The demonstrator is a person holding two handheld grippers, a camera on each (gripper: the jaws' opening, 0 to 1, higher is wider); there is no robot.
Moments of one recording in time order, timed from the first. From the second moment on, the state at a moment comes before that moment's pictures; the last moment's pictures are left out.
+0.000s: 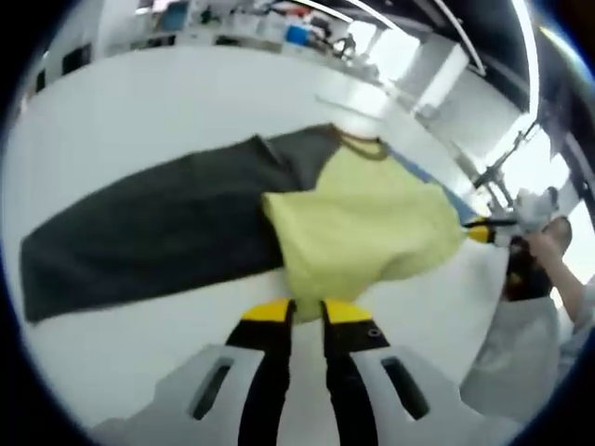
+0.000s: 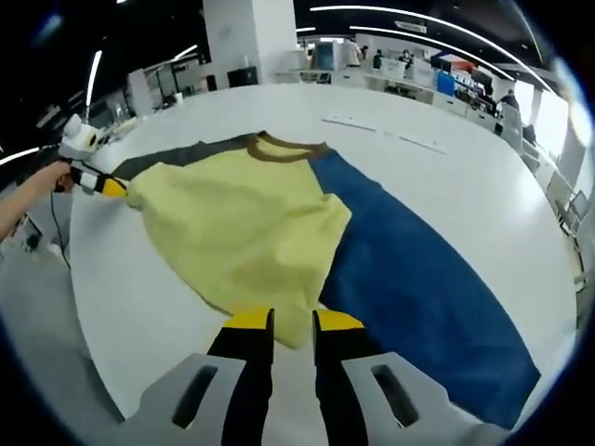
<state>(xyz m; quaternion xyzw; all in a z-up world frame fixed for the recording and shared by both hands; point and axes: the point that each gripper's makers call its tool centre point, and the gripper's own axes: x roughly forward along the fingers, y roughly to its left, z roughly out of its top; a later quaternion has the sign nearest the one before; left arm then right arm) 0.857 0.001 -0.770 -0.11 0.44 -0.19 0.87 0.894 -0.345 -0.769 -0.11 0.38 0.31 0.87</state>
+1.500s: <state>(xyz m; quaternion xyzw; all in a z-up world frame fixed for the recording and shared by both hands) 0.840 0.002 -0.712 -0.12 0.39 -0.21 0.89 0.879 -0.358 -0.722 -0.10 0.34 0.30 0.89</state>
